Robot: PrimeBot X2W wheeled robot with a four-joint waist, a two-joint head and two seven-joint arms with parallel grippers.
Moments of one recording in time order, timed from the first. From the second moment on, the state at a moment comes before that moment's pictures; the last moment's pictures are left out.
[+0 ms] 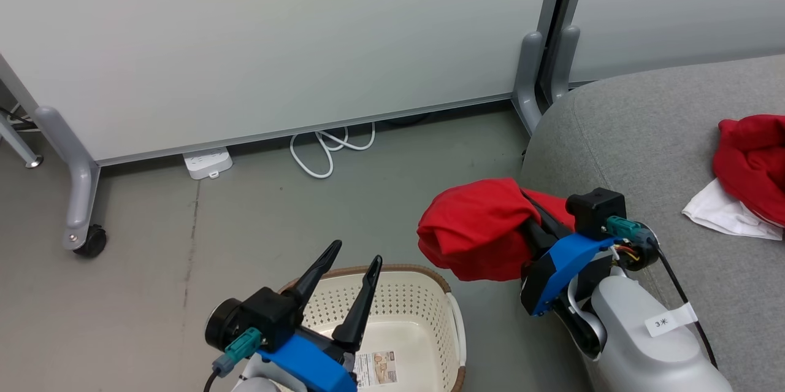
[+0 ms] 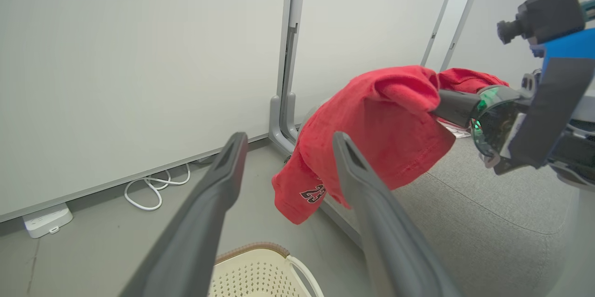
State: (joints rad) left arm -0.20 0.20 -0.59 0.30 -0.46 -0.13 -0.26; right arm -0.57 -0.14 0.47 0.82 0.41 0.13 -0.26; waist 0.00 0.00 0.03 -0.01
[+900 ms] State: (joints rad) left arm -0.17 0.19 -0.52 0.27 -0.40 -0.13 -0.26; right arm -0.55 -0.14 0.42 0.78 0.39 0.13 -0.24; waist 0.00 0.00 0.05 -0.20
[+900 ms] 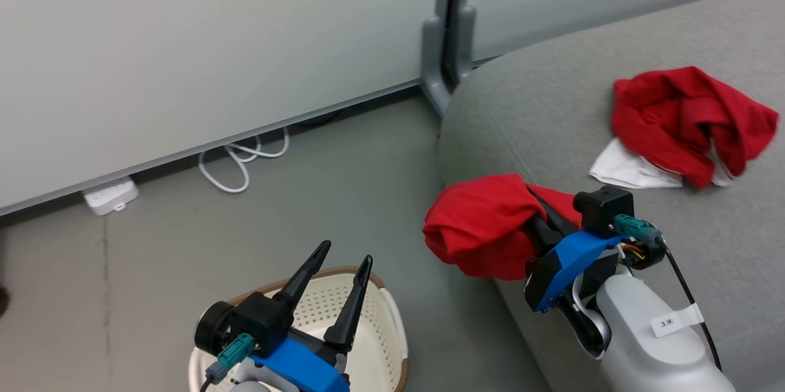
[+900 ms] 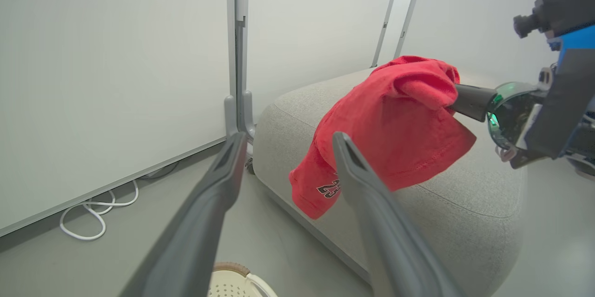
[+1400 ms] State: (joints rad) left arm -0.18 0.21 -0.53 0.28 -0.40 -0.13 -0.26; right arm -0.54 -0.12 0.39 0.77 0.38 0.13 -0.25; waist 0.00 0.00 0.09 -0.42
